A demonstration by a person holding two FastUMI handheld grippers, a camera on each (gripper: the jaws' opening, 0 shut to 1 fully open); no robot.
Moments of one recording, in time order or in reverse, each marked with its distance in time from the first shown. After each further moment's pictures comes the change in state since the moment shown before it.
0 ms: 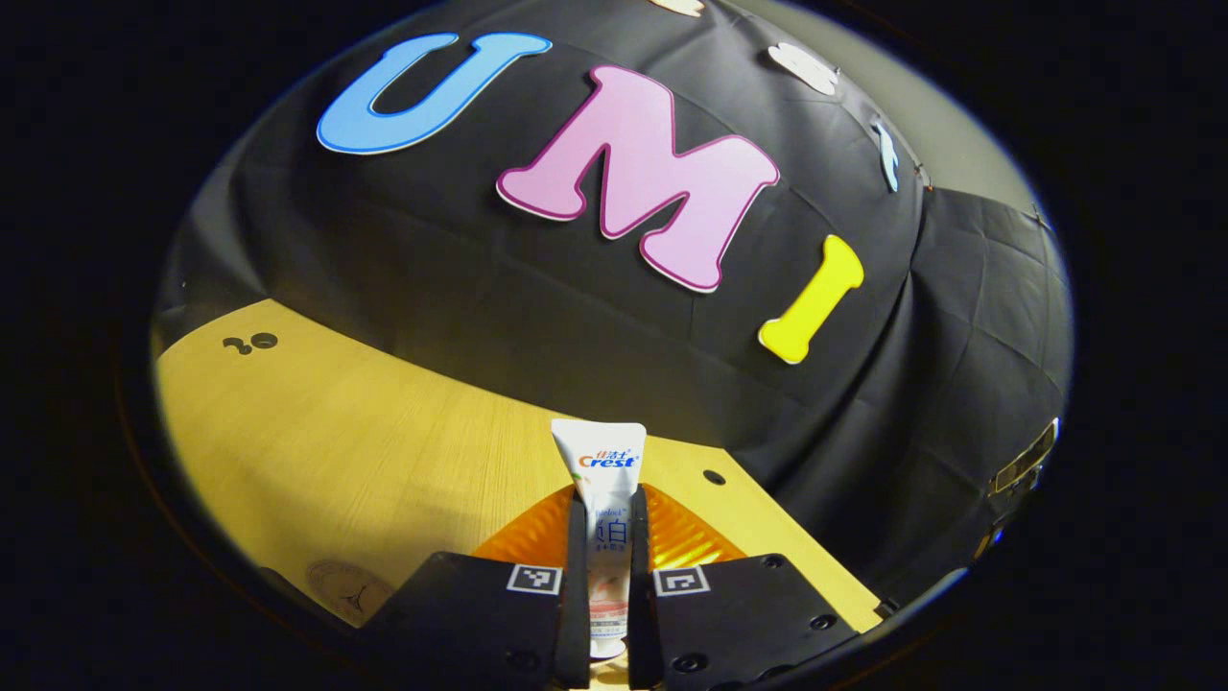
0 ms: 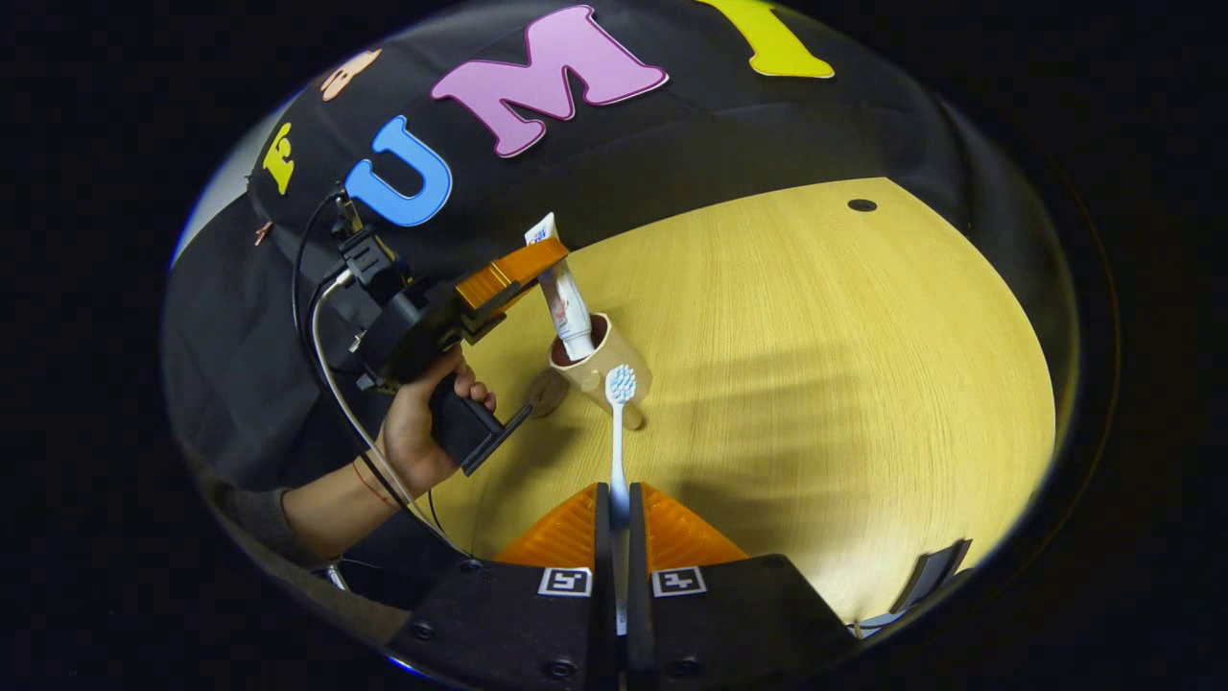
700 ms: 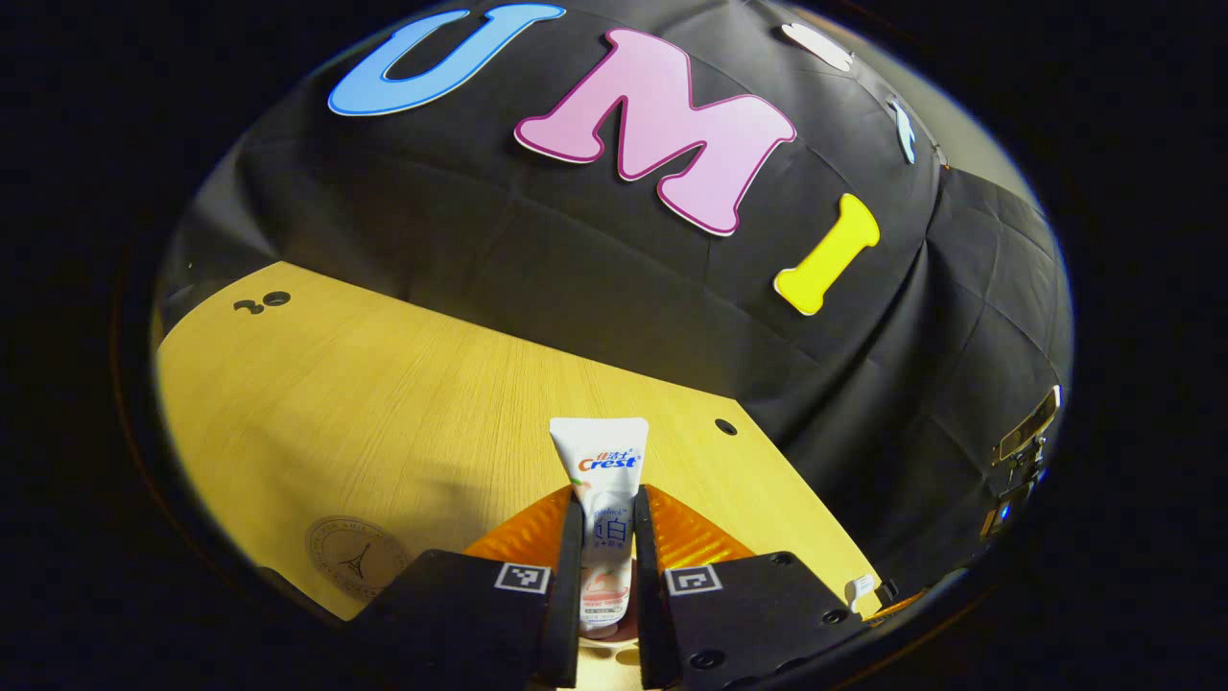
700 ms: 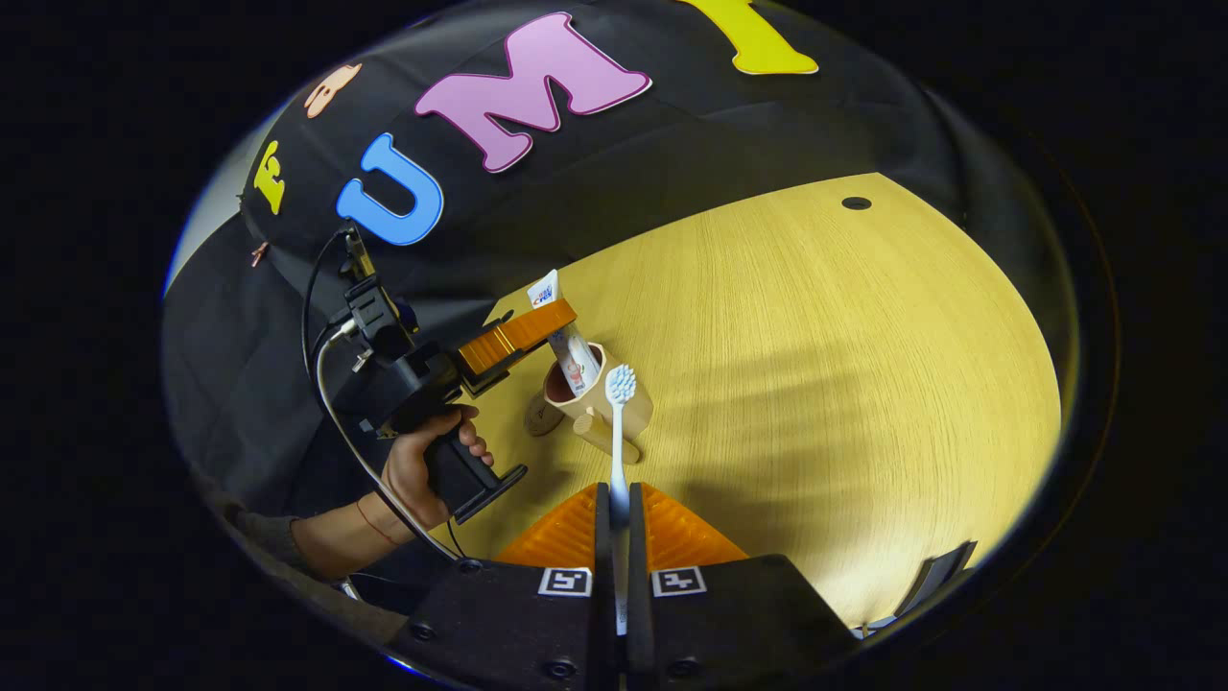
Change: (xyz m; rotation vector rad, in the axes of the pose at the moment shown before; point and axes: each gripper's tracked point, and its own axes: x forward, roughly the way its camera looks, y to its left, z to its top) left arm -0.017 0.007 -0.043 -0.023 0.164 0.021; right arm 0.007 0.002 0.013 0.048 -0.025 0.021
